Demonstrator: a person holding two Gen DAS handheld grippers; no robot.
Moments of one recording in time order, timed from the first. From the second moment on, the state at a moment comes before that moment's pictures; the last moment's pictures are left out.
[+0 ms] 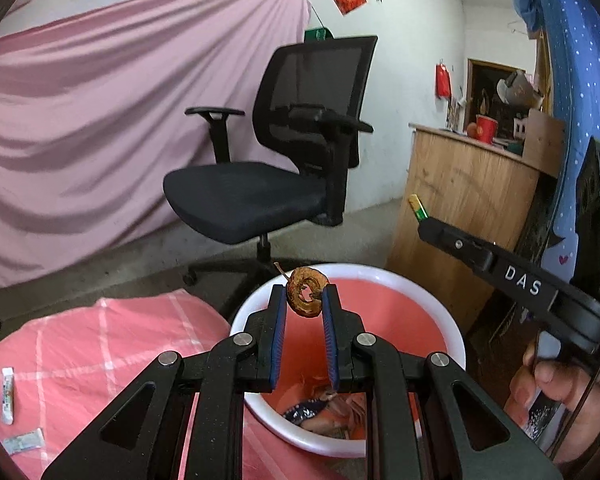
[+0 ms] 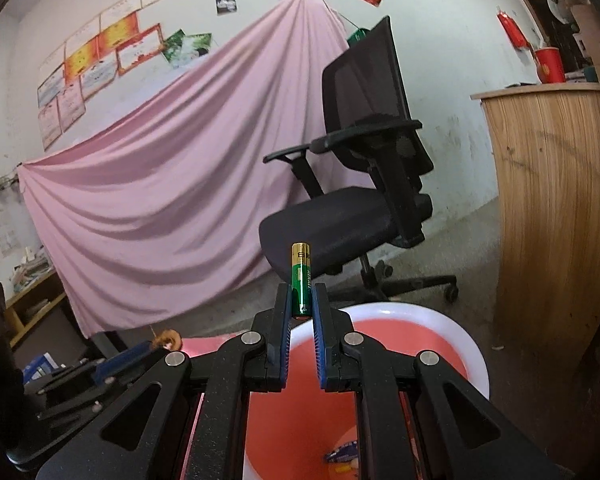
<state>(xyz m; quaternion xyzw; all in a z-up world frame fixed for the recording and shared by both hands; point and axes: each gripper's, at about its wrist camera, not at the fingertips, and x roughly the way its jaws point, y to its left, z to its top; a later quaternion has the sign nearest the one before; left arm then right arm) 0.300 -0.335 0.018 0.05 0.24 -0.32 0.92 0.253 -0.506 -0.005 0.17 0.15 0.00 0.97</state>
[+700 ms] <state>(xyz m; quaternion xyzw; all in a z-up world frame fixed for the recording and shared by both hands) 0.314 -0.324 0.008 0.01 0.28 -0.31 0.91 0.263 -0.506 -0.007 0.17 0.17 -0.01 0.97</state>
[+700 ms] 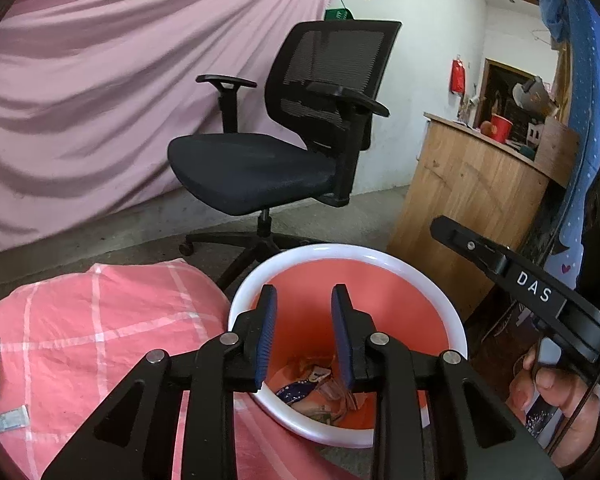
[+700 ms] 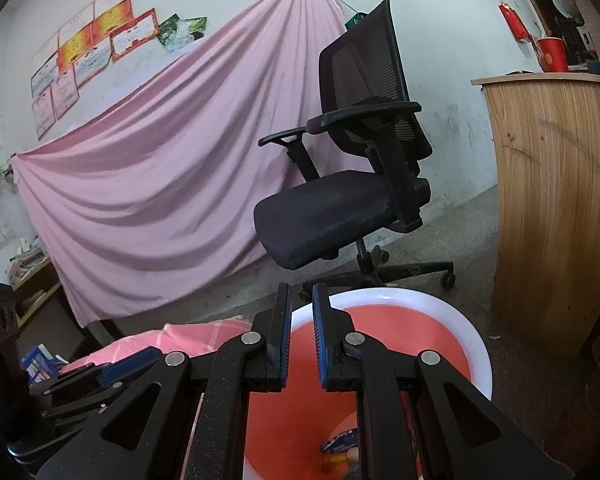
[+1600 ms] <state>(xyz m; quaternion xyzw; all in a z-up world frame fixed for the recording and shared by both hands) 0.270 -0.145 0.073 -0.05 0.14 -0.09 0.99 0.258 -0.396 0.032 0.11 0.06 0.07 0.99</state>
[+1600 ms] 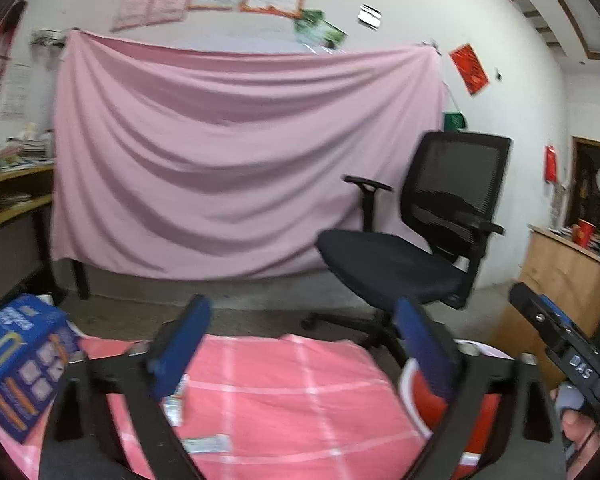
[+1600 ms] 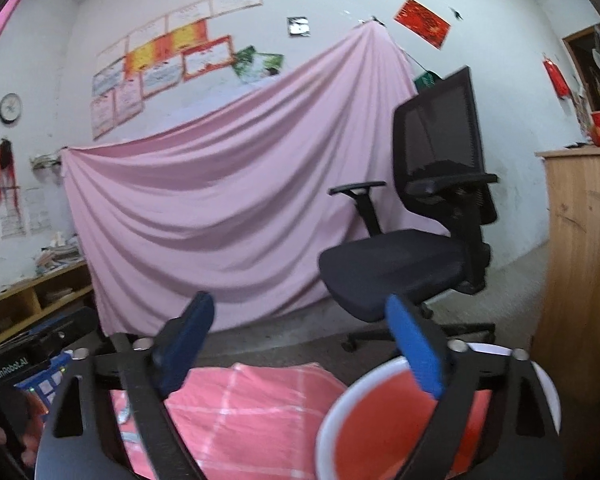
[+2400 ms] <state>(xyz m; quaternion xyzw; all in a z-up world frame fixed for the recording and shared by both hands) 0.242 -0.010 0.005 -0.04 0.19 0.04 0.98 0.277 -0.271 0.003 0.00 0.10 0.19 0.98</state>
